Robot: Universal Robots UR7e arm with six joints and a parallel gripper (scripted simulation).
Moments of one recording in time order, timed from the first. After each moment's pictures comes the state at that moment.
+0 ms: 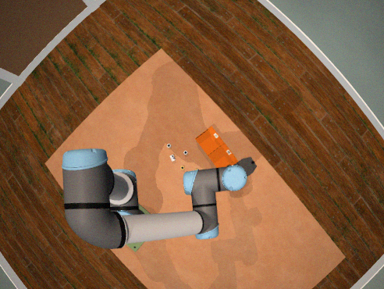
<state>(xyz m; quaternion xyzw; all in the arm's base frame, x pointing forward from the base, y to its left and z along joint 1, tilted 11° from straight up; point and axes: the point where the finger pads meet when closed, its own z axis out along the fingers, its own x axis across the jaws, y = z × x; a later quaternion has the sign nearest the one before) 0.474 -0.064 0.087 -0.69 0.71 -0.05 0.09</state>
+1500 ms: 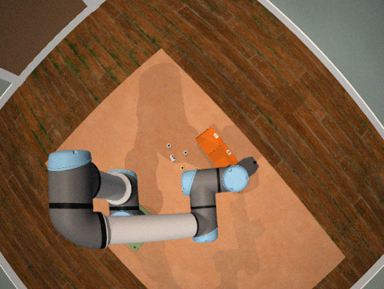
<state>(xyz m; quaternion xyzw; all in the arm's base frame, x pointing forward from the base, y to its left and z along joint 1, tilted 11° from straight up) 0.465 -0.066 0.136 -0.69 0.71 -0.05 0.09</state>
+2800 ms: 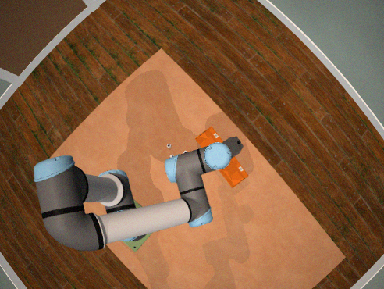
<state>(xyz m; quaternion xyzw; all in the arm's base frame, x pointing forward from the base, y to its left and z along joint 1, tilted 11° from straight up) 0.461 0.017 0.136 -0.69 0.71 -0.05 0.09</state>
